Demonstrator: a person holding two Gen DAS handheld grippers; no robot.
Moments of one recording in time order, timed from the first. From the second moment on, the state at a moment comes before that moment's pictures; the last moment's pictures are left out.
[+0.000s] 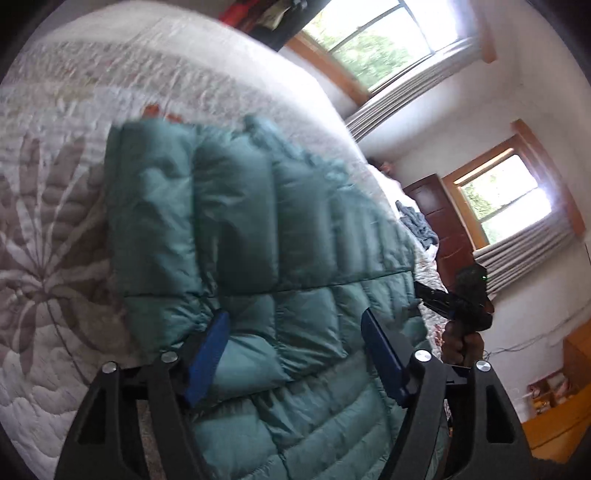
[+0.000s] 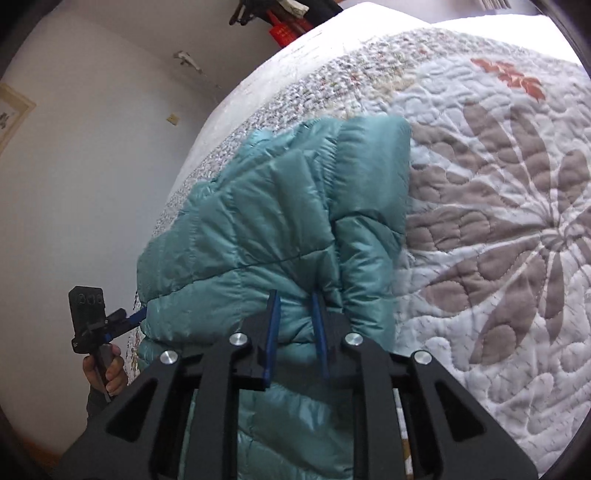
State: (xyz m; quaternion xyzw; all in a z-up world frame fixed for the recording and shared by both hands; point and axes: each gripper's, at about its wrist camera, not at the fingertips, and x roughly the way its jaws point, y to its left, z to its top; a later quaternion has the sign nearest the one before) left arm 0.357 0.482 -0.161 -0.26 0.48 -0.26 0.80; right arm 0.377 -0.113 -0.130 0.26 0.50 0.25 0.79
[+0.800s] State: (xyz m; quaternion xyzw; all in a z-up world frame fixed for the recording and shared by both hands) left arm 0.074 0.534 -0.195 -0.33 0.57 -0.25 0.71; right arm 0.074 -0.193 -0.141 0.31 0.62 0.29 0.66
